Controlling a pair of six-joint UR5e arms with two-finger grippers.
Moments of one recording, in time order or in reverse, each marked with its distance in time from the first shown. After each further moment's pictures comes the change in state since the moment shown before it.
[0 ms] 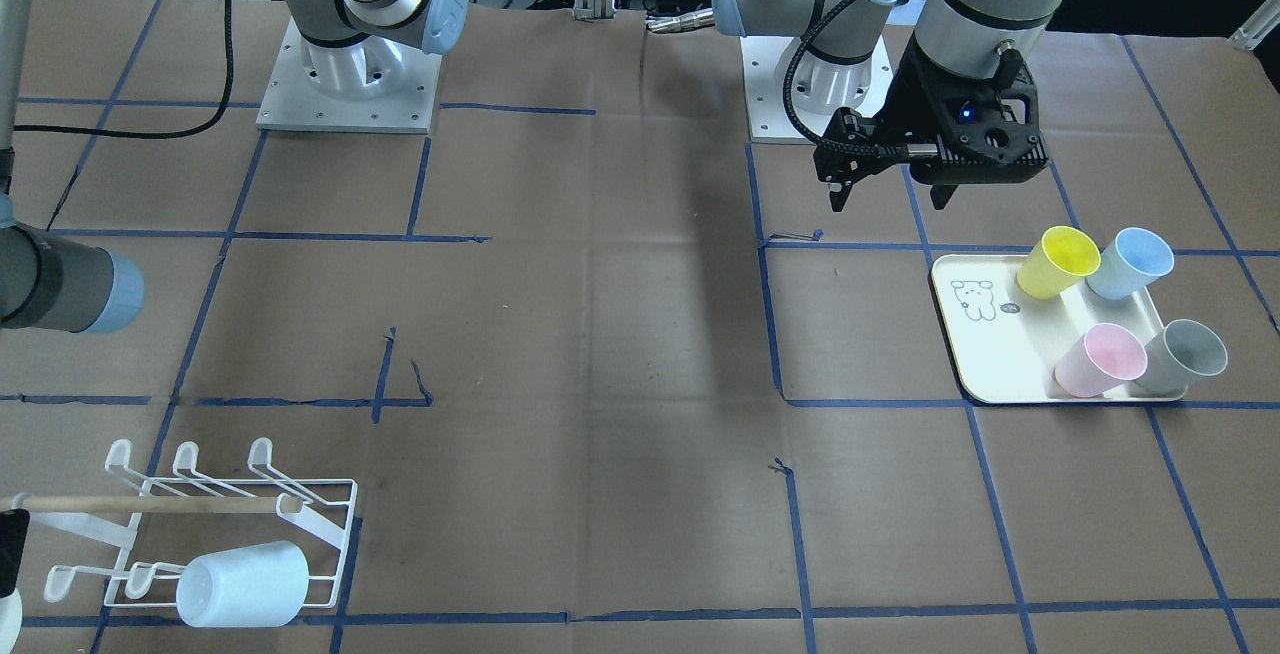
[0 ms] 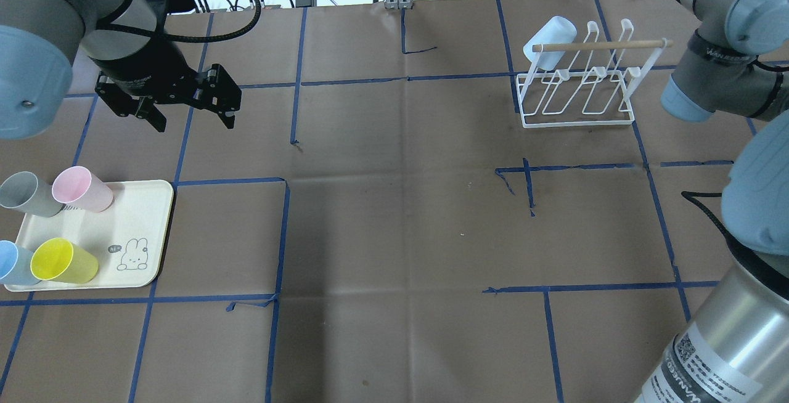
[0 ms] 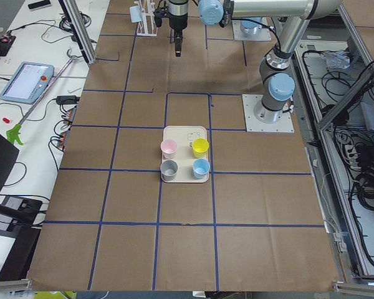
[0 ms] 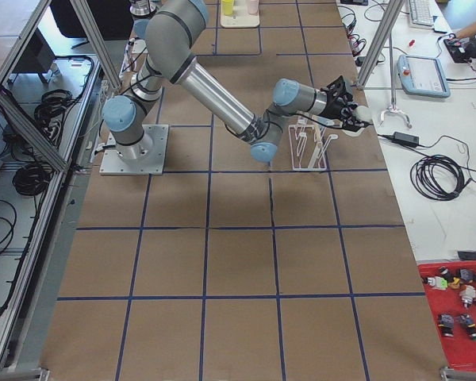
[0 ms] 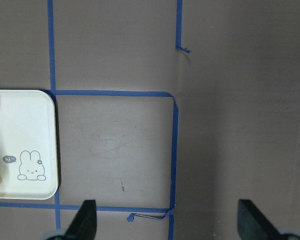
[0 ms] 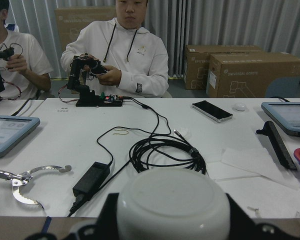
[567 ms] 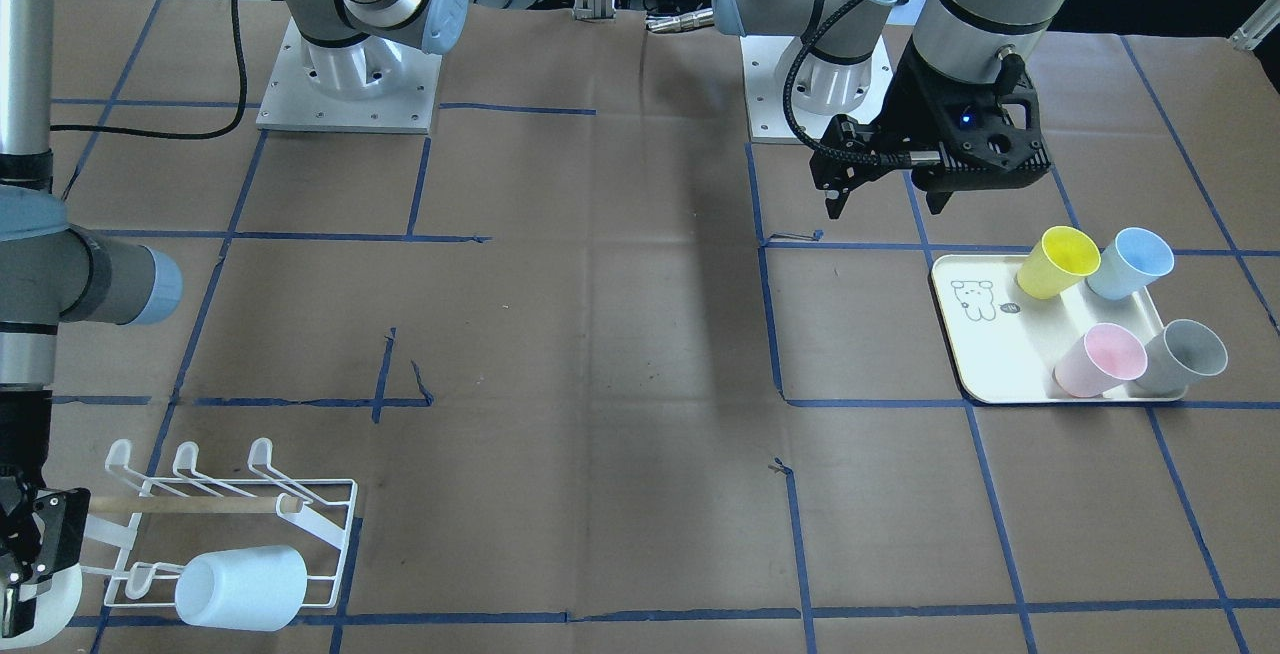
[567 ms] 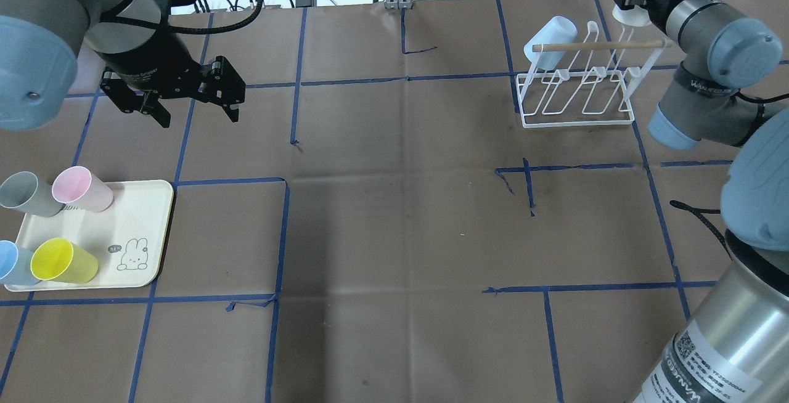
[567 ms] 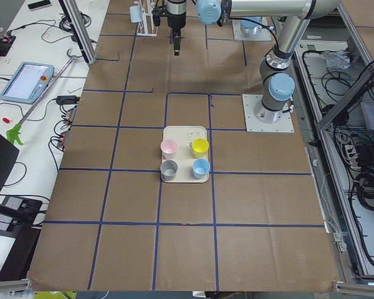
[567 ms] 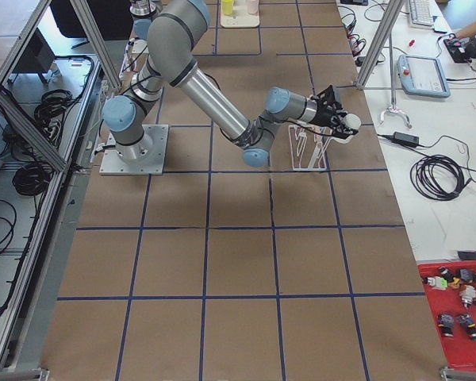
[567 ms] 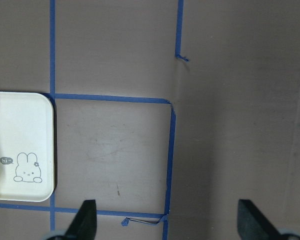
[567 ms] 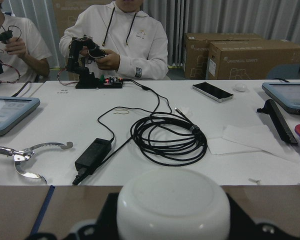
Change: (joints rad) left arm -0.008 -0.013 0.014 0.002 -0.012 -0.045; right arm 0.000 0.002 0.103 -0.061 -0.009 -0.003
